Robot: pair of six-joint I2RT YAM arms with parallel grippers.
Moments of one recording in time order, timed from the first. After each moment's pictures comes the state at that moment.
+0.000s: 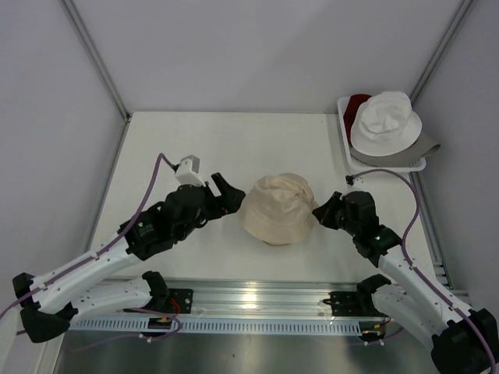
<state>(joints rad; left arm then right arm) -0.98 0.92 1.03 -0.54 -0.46 -0.83 0.44 0.81 0.50 -0.23 -0.01 0.66</state>
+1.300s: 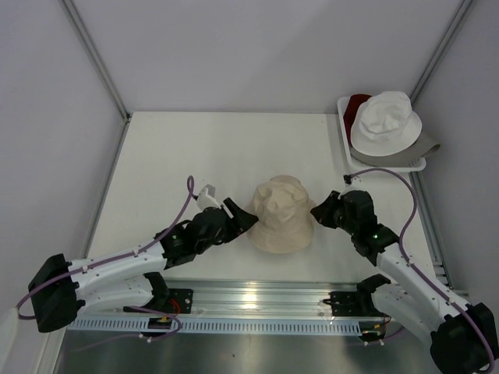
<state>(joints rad) -0.98 0.97 0.53 -0.10 -0.33 -1.32 0.44 0.82 0.47 -0.16 -0.04 0.66</state>
